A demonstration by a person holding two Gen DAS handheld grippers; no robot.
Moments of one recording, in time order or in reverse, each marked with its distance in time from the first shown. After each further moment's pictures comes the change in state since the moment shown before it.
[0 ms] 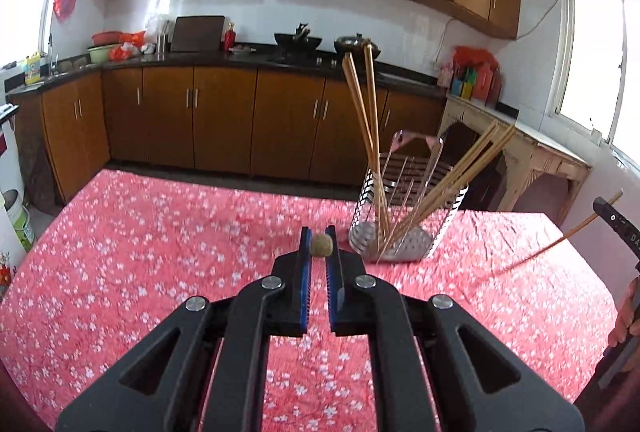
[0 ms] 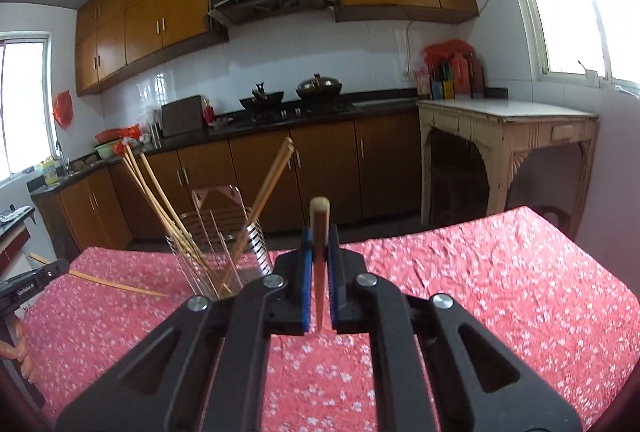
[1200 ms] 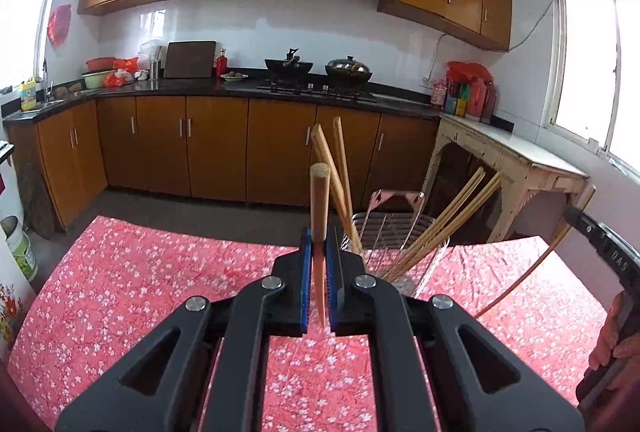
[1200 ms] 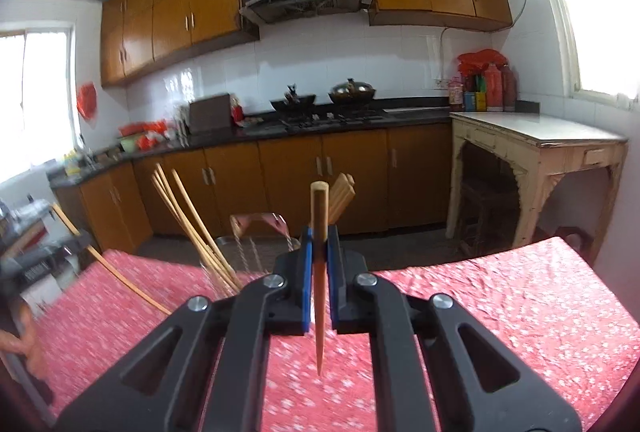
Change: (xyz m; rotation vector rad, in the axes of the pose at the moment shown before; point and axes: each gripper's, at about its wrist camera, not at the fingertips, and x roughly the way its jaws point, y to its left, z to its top) left arm -0.002 -0.019 0.054 0.032 -0.062 -0.017; right arm 0.017 0.038 0.050 -0.029 0.000 0.111
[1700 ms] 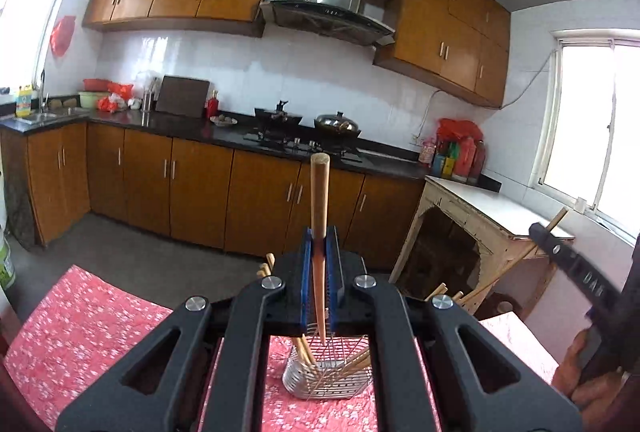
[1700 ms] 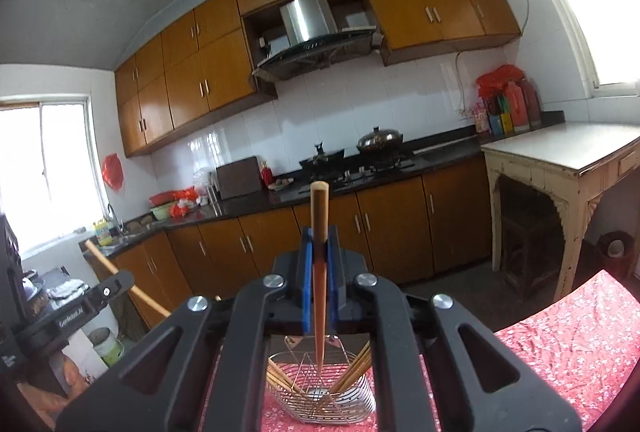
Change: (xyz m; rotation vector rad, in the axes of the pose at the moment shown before) left arm 0.014 -0.032 0.088 -0.085 -0.146 -0.043; right arm 0.035 0.010 0.093 0.105 -0.144 0.109
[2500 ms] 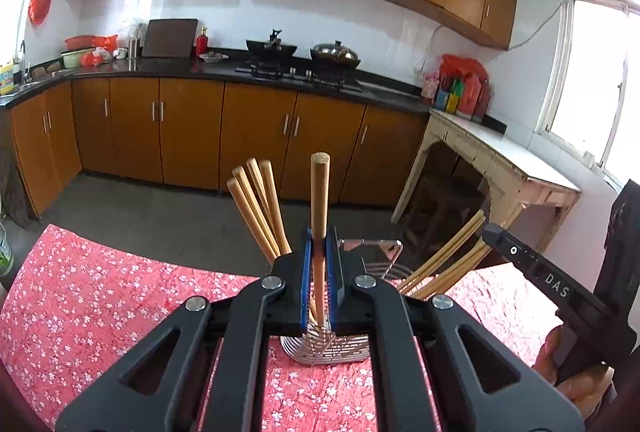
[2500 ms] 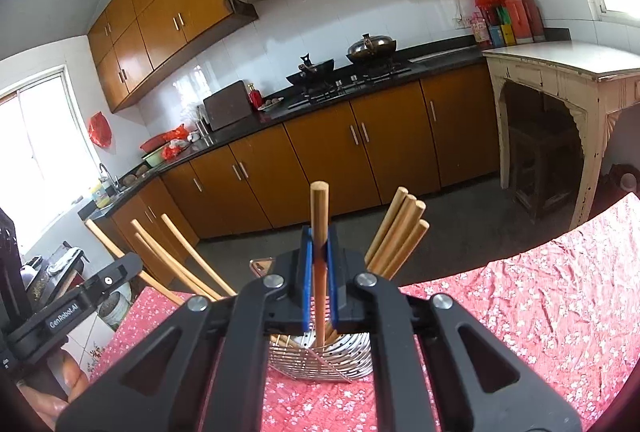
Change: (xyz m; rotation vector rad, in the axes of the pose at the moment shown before) left arm 0.070 0.007 -0.052 0.034 0.234 -0.011; right arm 0.087 -0.023 -0.081 0.095 0.292 0.000
